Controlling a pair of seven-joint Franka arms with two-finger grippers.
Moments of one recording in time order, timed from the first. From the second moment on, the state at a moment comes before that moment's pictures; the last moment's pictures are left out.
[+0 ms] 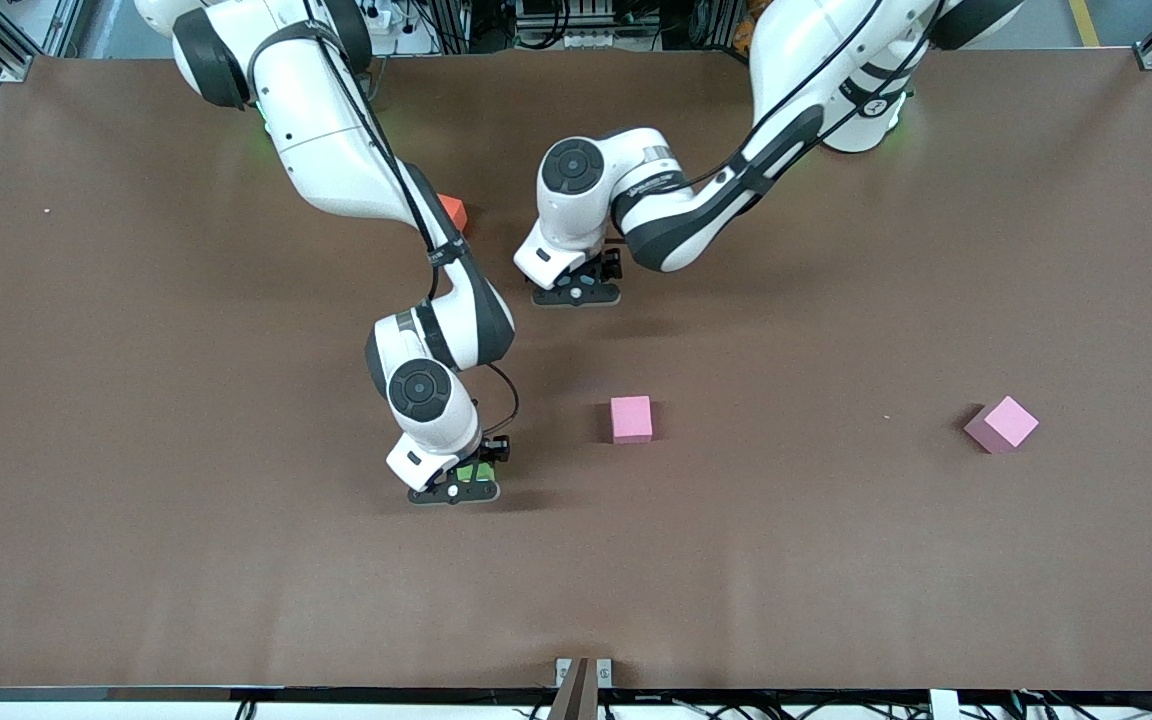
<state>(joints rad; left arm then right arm) -0.31 0.62 -0.66 -1.72 0.40 2.24 -1.22 0.68 0.96 -0.27 -1.28 0.24 2.25 0.32</state>
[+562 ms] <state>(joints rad) 0.19 0.53 -0.84 -1.72 0.40 2.17 -0.93 0.82 0.95 -0.26 -1.26 0.24 2.15 0.56</state>
